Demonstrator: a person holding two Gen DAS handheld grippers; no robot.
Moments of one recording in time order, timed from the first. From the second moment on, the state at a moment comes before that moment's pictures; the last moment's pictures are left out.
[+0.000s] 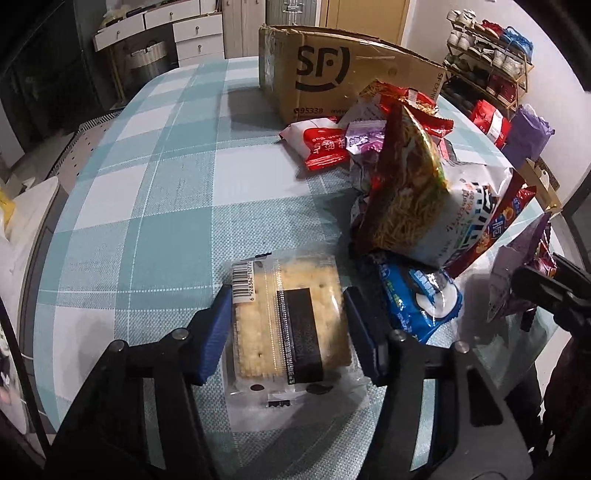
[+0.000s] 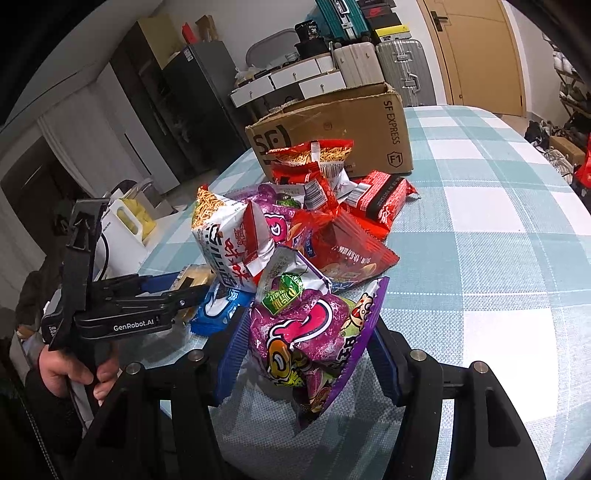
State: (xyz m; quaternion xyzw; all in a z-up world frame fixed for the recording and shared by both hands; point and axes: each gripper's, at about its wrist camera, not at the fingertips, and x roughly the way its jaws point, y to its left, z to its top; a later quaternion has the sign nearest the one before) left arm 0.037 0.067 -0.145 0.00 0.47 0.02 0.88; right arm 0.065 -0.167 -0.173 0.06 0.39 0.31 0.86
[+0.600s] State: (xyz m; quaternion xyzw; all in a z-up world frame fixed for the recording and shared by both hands) left arm 0.030 0.081 -0.084 -0.06 0.42 0.00 0.90; right arm 0.063 -0.186 -0.144 0.09 0.35 0.30 0.88
